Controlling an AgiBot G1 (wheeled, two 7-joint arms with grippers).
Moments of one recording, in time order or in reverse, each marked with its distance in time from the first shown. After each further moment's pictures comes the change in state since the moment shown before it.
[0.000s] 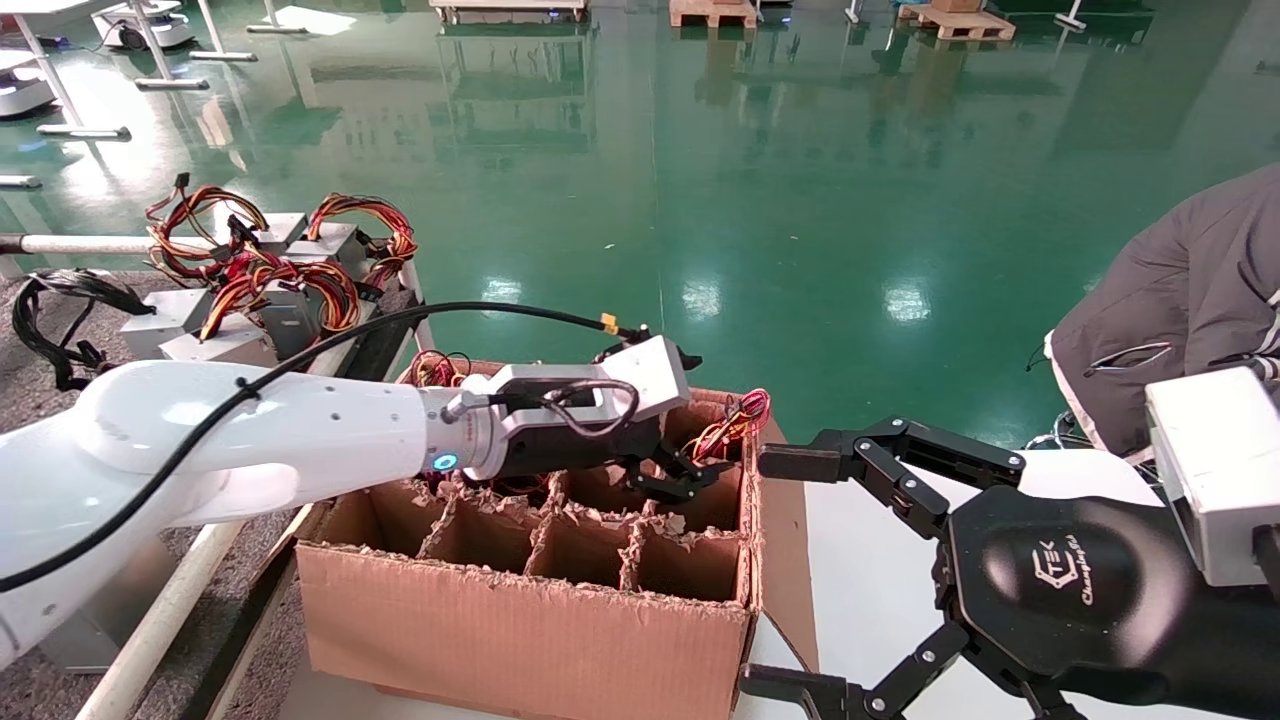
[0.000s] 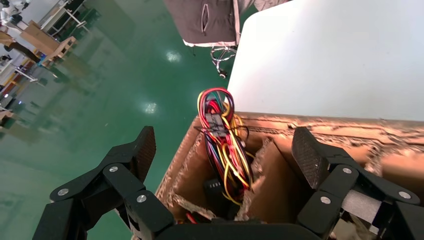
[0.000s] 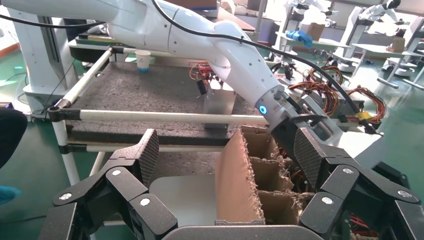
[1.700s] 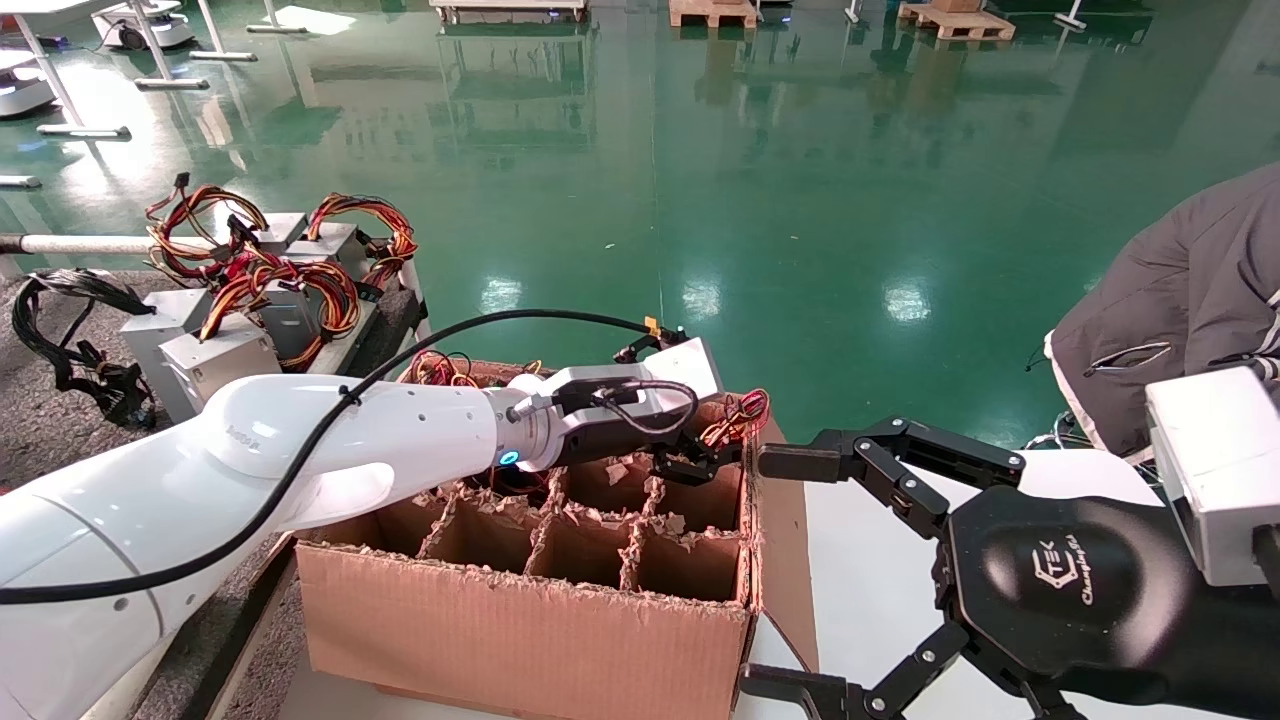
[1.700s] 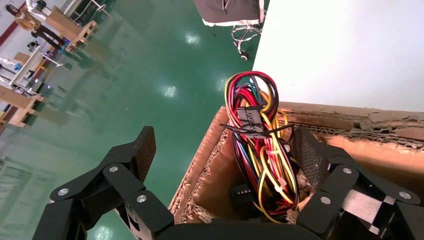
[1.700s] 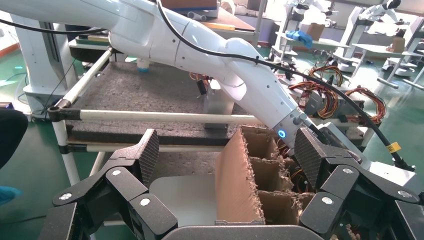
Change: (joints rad) left arm 0.007 0.159 0.070 0.188 -0.058 -0.117 0.095; right arm 0.000 0.000 0.000 0.000 0.000 0.000 0.000
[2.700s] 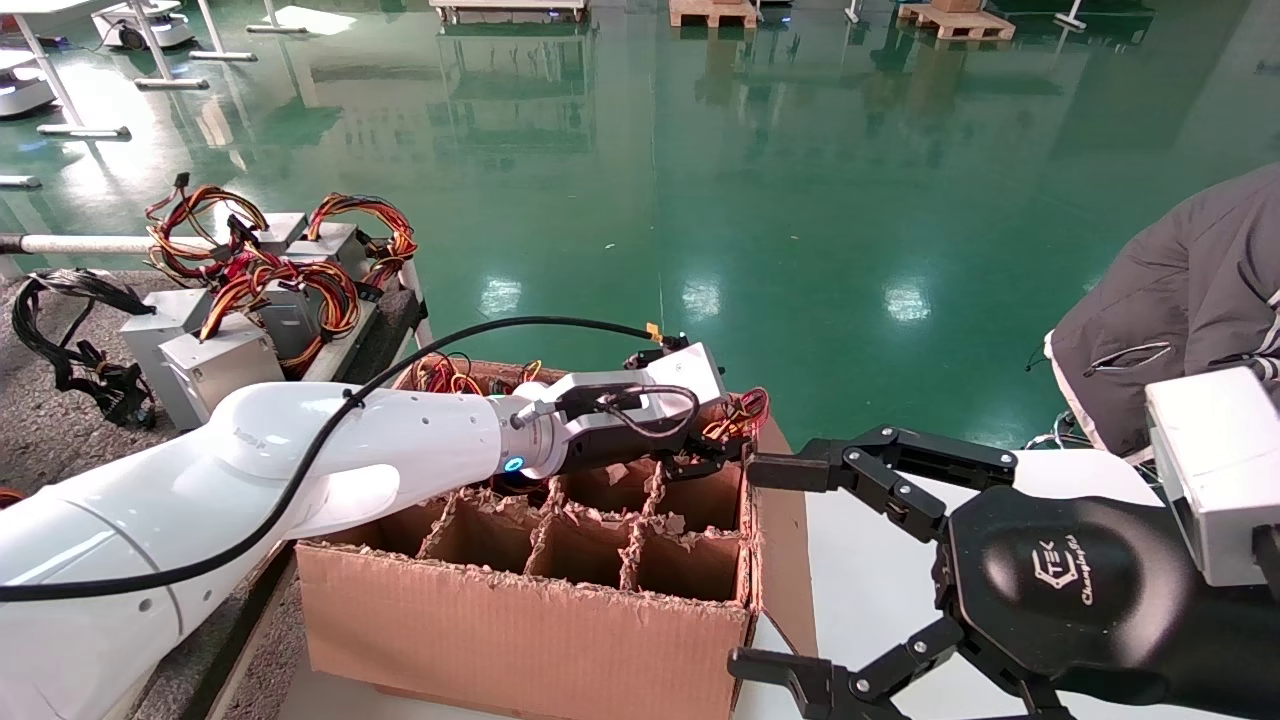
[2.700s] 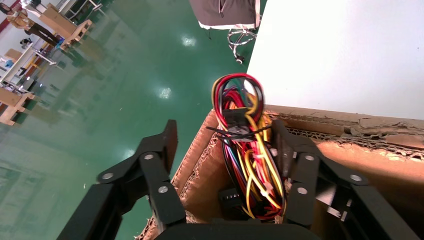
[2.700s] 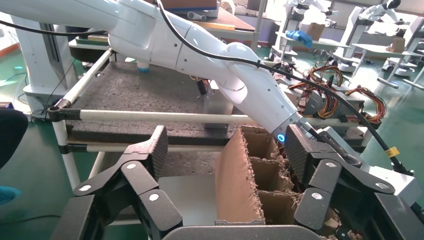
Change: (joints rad) left arm 0.000 0.032 0.021 0.077 -0.098 0.036 0.063; right arm 0.000 0.000 0.000 0.000 0.000 0.000 0.000
